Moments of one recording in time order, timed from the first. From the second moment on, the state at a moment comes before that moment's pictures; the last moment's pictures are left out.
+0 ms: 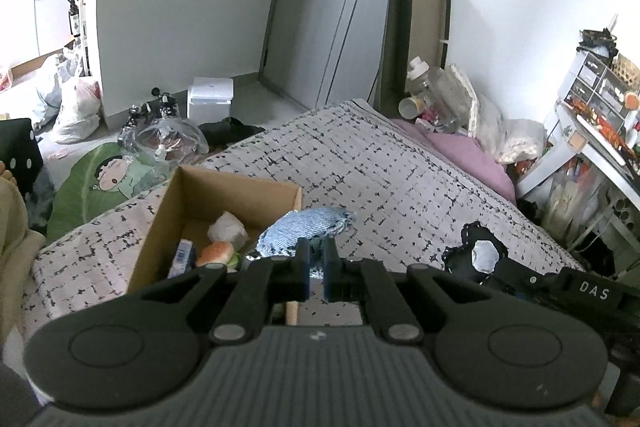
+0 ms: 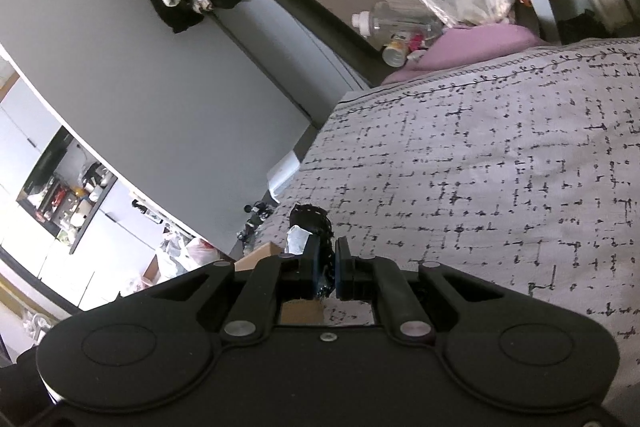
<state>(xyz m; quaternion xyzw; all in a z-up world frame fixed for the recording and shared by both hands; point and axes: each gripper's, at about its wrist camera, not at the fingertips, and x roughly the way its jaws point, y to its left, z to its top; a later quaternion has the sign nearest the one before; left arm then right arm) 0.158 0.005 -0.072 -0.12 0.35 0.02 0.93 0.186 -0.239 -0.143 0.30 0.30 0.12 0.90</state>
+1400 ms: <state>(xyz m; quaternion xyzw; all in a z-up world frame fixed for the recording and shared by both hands) 0.203 0.118 -0.114 -0.21 0.37 0.03 0.90 0.223 -0.121 -0.154 0.25 0.33 0.17 0.89</state>
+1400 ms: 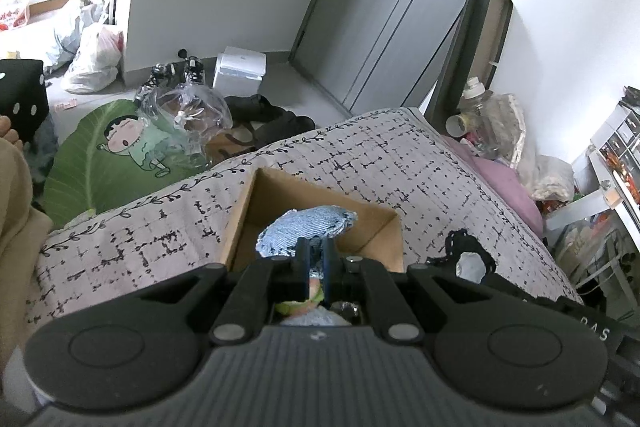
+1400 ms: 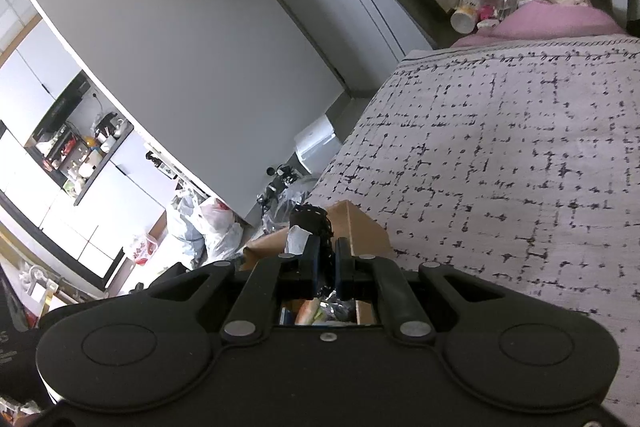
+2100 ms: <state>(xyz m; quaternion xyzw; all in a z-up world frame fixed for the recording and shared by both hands) 0.252 0.142 -0.153 -0.23 0.41 0.05 0.88 0.255 -0.095 -0.171 0.26 0.35 0.18 0.88</state>
